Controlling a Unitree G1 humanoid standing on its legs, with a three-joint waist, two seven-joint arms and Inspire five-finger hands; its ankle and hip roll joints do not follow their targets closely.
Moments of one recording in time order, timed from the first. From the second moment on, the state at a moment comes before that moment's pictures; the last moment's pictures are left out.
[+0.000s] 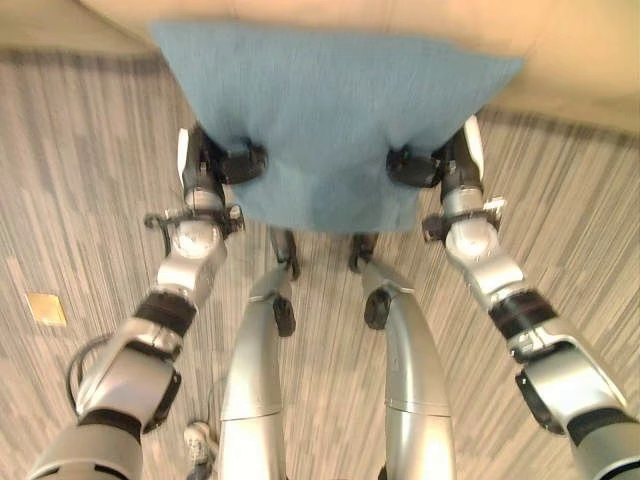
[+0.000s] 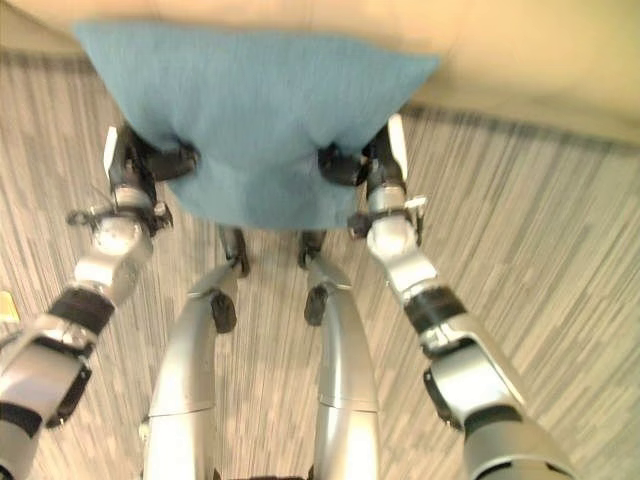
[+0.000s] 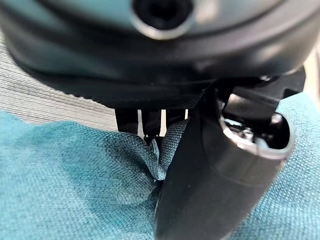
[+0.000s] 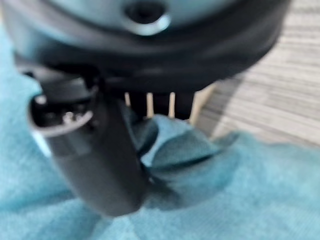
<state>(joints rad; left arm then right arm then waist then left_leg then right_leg) -0.76 0.50 -0.37 0.61 -0.64 -0.21 0.32 -0.80 -0.50 0.42 0.53 0.30 -0.15 -0.36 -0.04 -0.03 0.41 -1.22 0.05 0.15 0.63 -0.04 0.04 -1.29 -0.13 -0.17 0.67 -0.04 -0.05</state>
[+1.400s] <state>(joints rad) 0.12 0.34 -0.15 0.08 -0.51 -0.25 0.17 0.00 -0.46 0.17 -0.02 0.20 -0.19 -0.09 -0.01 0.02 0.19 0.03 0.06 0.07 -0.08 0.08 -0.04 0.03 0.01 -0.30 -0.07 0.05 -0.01</state>
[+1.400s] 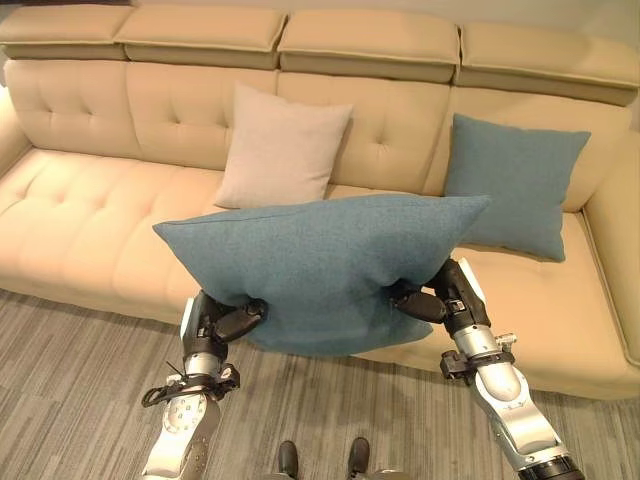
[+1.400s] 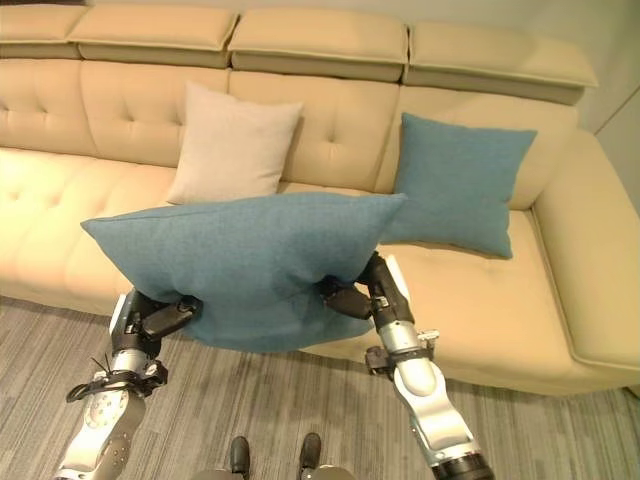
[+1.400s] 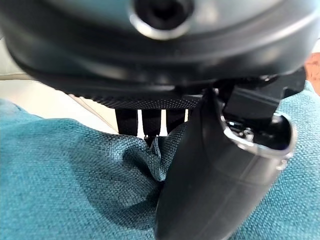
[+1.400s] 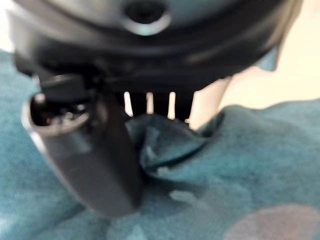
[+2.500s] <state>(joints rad) 0.18 0.37 -0.18 0.14 -0.47 -0.21 0.09 0.10 -0.48 0.16 -0.01 0.14 -0.16 -0.02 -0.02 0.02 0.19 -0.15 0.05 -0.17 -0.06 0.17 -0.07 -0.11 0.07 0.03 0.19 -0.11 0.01</state>
